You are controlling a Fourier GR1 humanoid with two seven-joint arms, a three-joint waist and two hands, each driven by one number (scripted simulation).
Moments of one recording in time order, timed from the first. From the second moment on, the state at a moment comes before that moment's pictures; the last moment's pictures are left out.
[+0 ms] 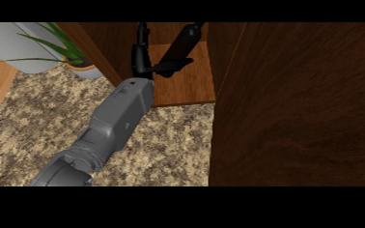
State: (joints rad) left arm -1.10 0.00 0.06 -0.10 0.42 0.48 -0.82; right arm -0.09 0.00 0.11 -2.44 -0.11 0.17 0.59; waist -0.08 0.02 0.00
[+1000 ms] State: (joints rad) left arm -1.10 0.00 0.05 -0.10 0.40 0.31 -0.85; right arm -0.08 0.00 0.14 -2.44 -0.11 0.15 0.59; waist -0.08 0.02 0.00
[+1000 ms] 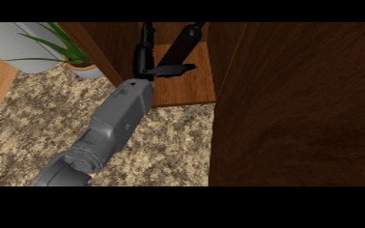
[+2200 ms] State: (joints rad) left arm -0.83 0.00 -0.31 -0.44 0.70 0.34 -0.81; right arm -0.09 -0.02 0.14 -2.45 -0.10 0.11 0.62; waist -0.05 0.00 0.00
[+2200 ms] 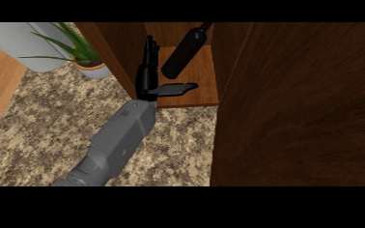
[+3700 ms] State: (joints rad) left arm -0.07 0.20 -0.80 -1.72 0.51 0.82 -0.56; right arm -0.04 -0.05 0.08 -2.47 -0.12 0.15 0.63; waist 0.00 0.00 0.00
